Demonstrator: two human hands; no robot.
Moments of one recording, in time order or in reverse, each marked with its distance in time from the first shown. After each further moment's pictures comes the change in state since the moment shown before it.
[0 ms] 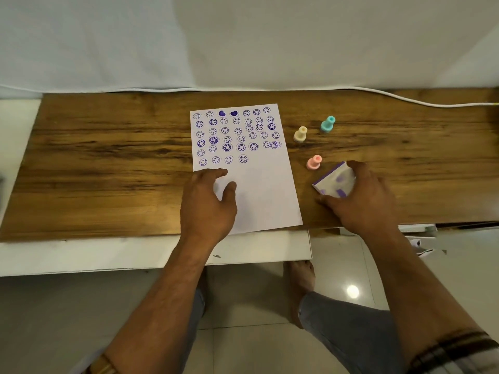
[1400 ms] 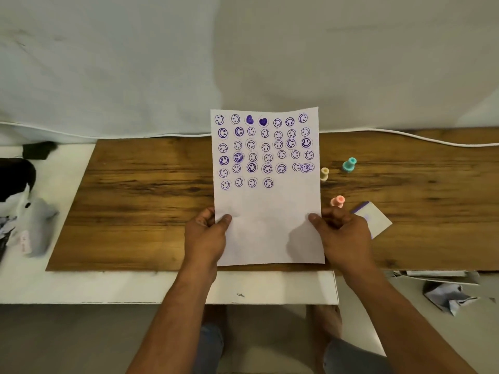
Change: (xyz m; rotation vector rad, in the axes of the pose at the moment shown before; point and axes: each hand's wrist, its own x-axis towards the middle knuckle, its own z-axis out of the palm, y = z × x) left_hand 0.030 -0.030 -0.021 -0.689 0.036 -0.434; right_hand -0.021 -0.066 0.036 0.800 -0.018 -0.045
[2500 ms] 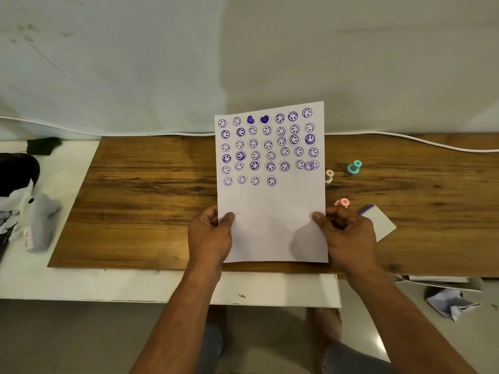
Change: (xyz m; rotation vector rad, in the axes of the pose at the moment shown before) left_hand -0.004 0.003 0.005 0.070 0.075 0.050; right_hand 0.001 -0.008 0.002 0.072 -0.006 0.068
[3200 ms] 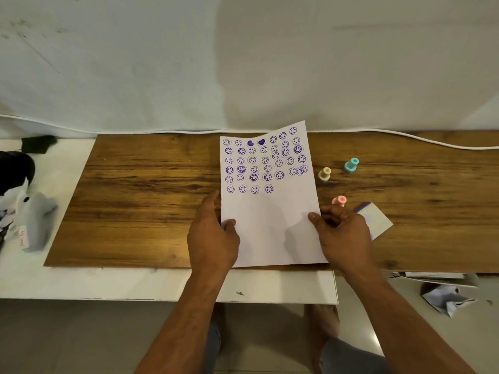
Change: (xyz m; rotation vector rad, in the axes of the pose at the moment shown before) left_hand -0.015 0.001 0.002 0.536 0.074 0.389; right_hand 0.001 0.001 0.004 -0.250 0.056 -0.040
